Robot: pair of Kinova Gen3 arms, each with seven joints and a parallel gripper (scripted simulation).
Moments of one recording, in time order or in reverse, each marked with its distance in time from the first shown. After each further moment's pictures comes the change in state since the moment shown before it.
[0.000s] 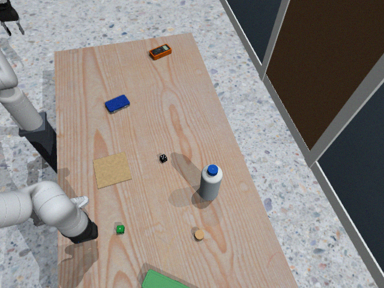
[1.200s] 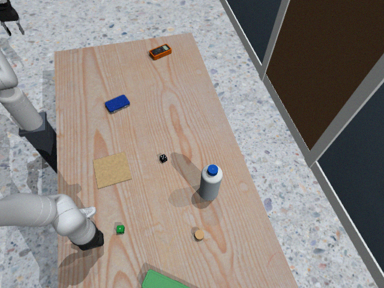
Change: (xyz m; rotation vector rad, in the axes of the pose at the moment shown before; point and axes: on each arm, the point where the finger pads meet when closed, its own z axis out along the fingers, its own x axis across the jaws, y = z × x) left arm 0.000 0.000 0.000 0.000 0.000 0.000; right arm -0.001 0.002 0.086 -0.005 -0.006 0.005
